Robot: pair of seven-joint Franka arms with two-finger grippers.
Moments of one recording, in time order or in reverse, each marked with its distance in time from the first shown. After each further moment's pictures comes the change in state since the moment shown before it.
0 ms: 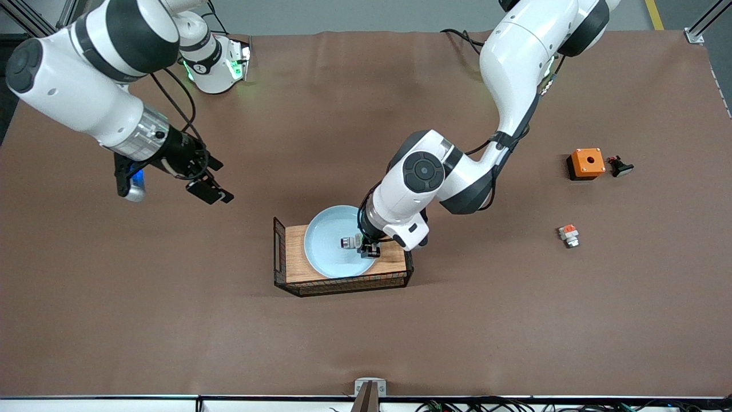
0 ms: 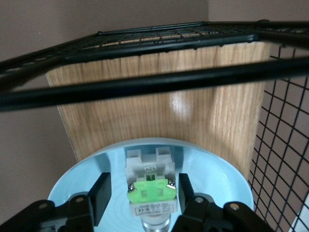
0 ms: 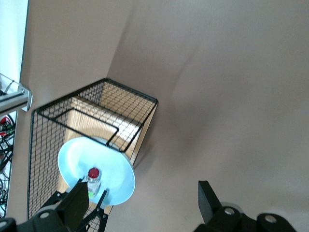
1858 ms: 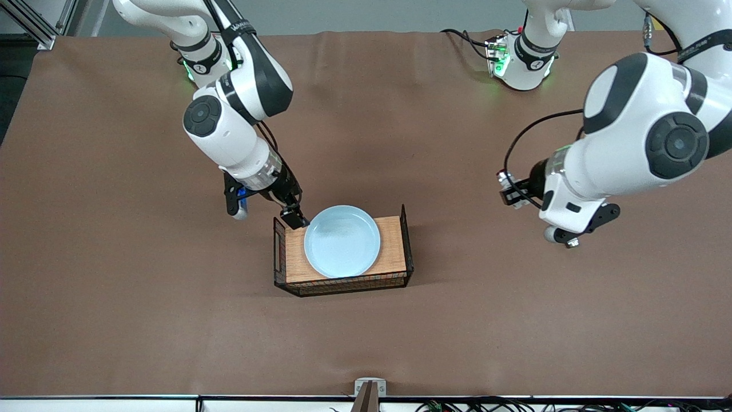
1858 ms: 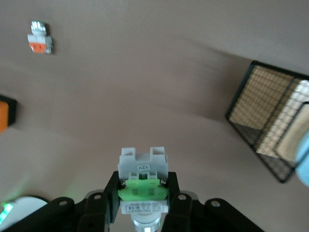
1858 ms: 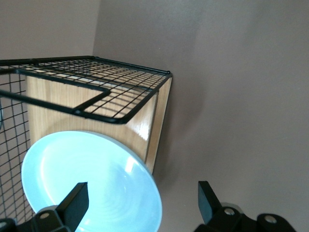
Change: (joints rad) left arm 0.423 -0.458 0.012 -0.200 -0.054 -0.703 1.529; right arm 0.235 0.296 0.000 0.049 -0.103 0.337 0.420
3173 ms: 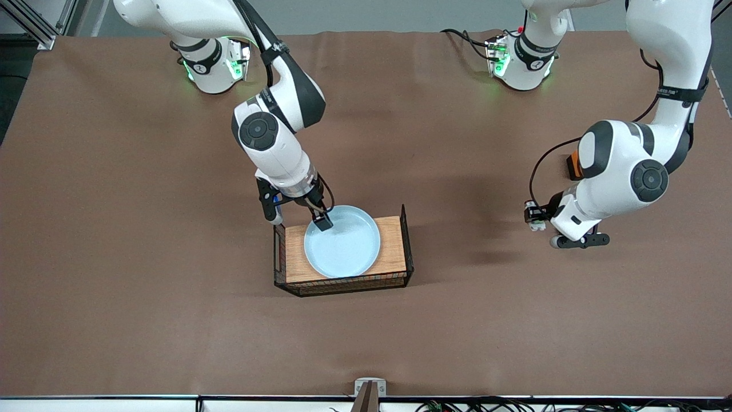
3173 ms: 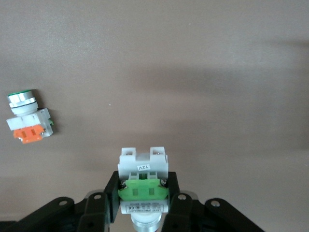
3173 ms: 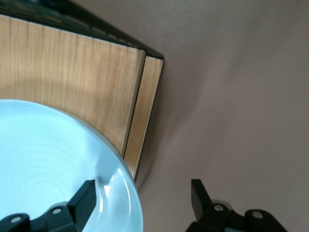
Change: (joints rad) left arm 0.195 -0.041 0.004 -0.654 0.016 0.700 0.523; right arm 0.074 0.128 0.000 0.064 -0.064 0.000 0.051
